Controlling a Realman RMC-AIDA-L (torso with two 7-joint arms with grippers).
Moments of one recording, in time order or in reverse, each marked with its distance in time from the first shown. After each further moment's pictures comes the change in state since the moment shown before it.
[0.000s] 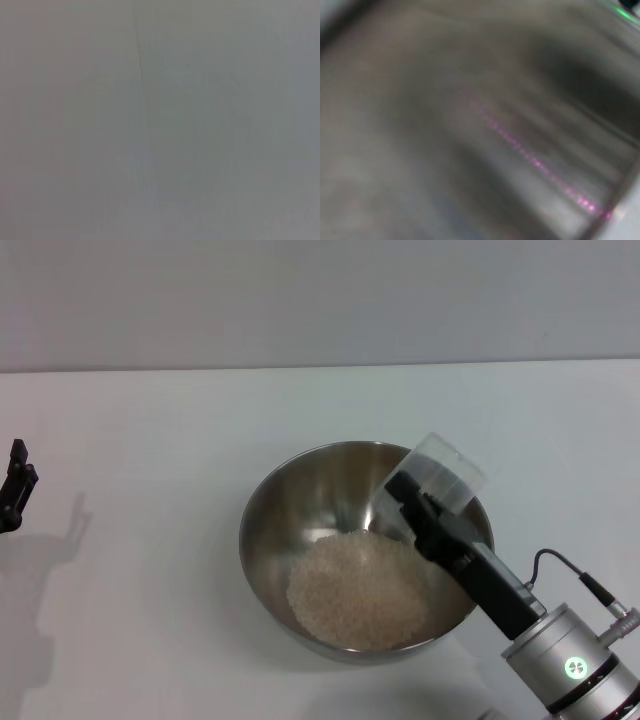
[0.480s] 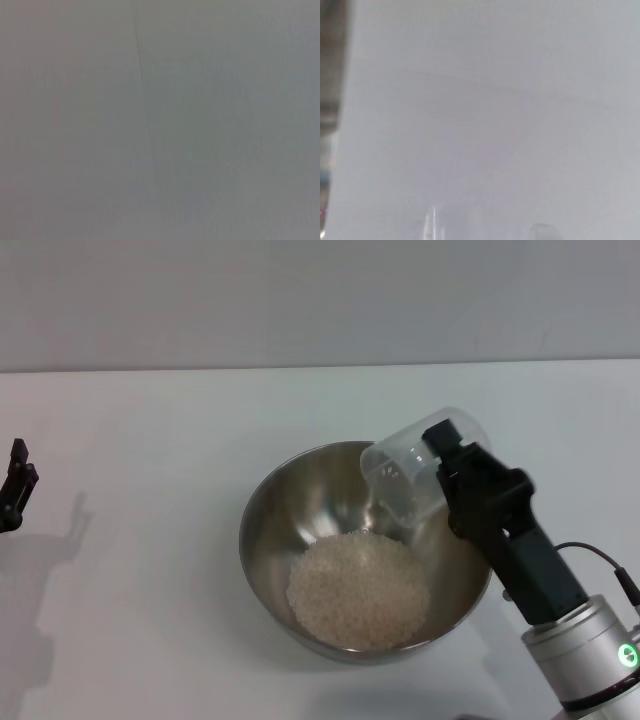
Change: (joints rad) left arm -0.001 0.000 0.000 0.000 0.000 0.000 0.000; right arm -0.040 0.000 0.099 0.069 -0.066 -0.166 0.505
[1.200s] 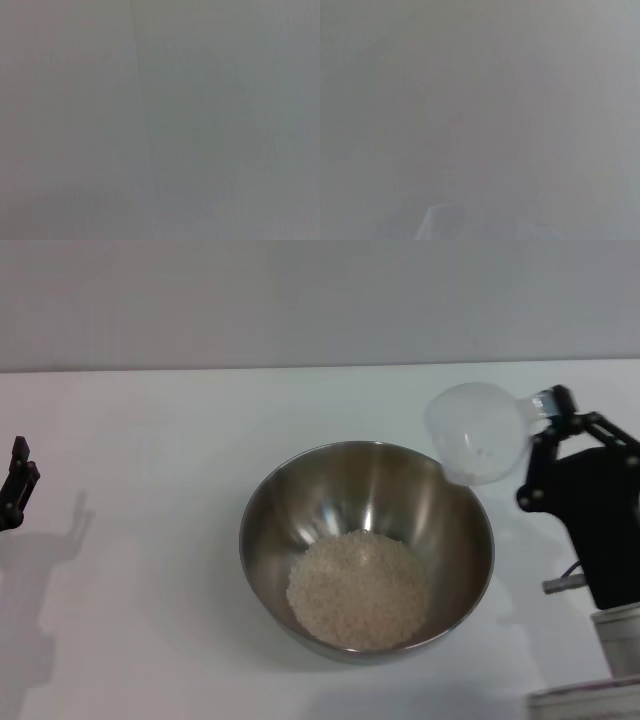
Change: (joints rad) left arm -0.004 0.000 0.000 0.000 0.000 0.000 0.000; right arm -0.094 -0.011 0.166 0.031 -0.001 -0.083 0.854
